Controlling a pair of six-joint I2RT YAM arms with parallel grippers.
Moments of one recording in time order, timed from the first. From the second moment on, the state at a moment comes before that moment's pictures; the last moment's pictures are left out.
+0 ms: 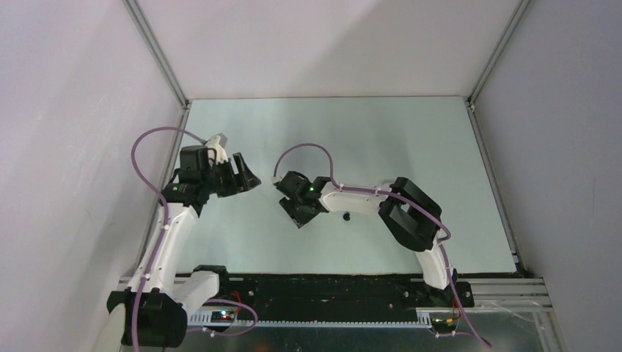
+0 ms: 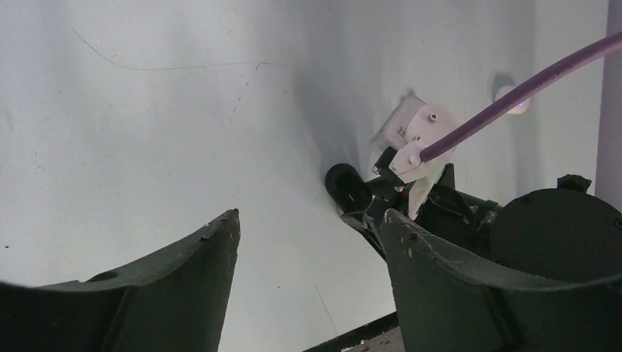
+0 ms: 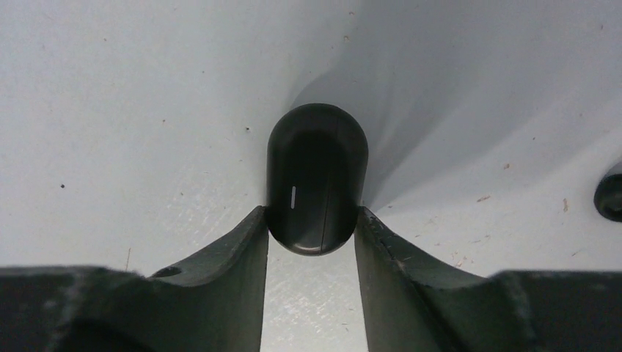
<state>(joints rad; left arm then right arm) -0.03 0.99 0.86 -0.61 0.38 -0.33 1.04 2.05 1.47 -0.53 0.09 0.30</state>
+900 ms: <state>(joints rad) -0.14 0.92 0.91 -0.36 0.80 -0.27 0.96 1.41 1.31 -0.22 -0.01 -0.39</state>
